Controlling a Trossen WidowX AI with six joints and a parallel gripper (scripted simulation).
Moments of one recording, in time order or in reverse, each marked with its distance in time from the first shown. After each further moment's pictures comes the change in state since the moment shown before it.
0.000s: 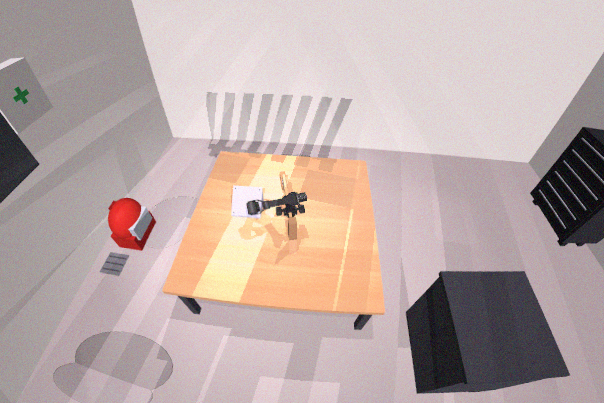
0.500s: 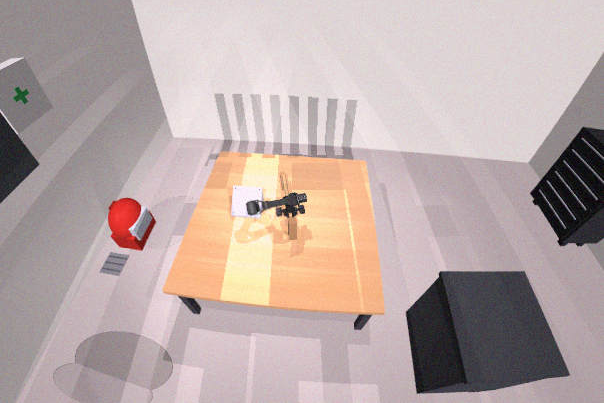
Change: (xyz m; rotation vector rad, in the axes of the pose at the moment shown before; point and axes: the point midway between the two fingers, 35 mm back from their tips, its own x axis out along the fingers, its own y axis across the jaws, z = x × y) arm 0.000 0.000 -0.005 0.000 -0.001 0.000
